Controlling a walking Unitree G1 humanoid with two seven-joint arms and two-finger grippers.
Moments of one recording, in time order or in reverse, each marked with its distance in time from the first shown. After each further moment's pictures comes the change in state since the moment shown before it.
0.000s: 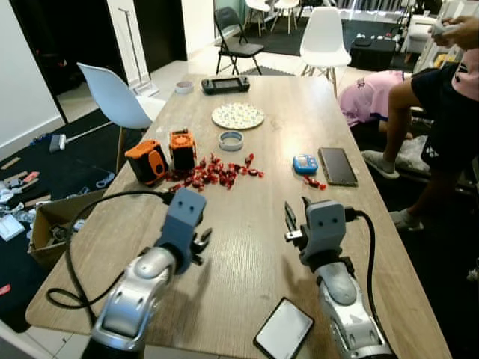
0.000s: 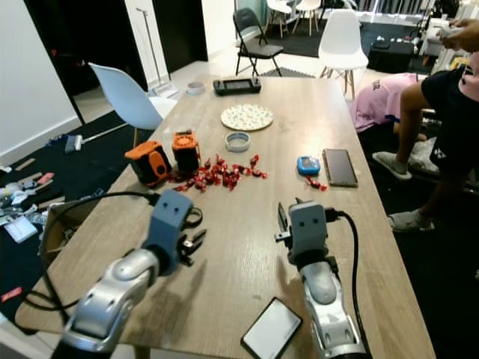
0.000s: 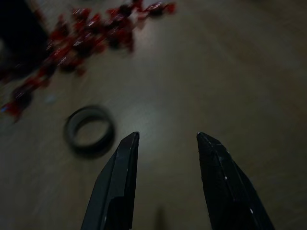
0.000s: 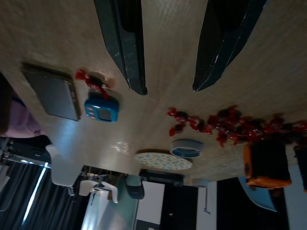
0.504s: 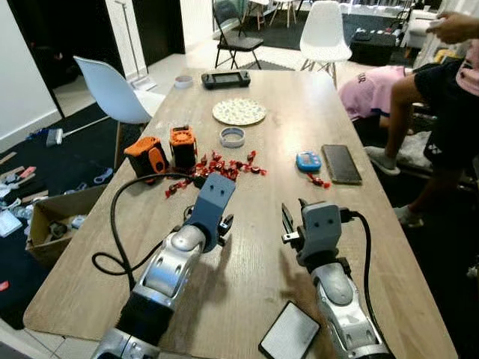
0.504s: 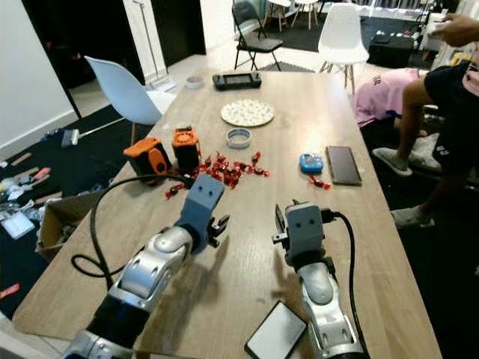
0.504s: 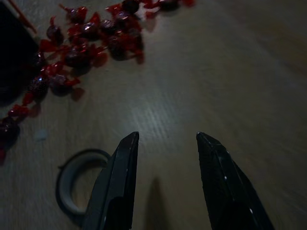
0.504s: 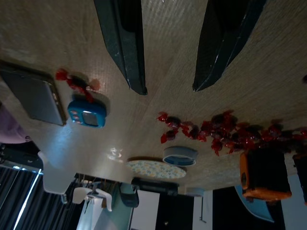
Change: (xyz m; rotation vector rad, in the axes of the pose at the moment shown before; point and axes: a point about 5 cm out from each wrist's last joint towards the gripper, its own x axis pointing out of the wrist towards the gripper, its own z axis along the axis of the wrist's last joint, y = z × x) left arm 0.048 -0.003 0.012 0.088 0.040 0.050; right arm 0.000 0.004 0.000 0.001 0.000 0.010
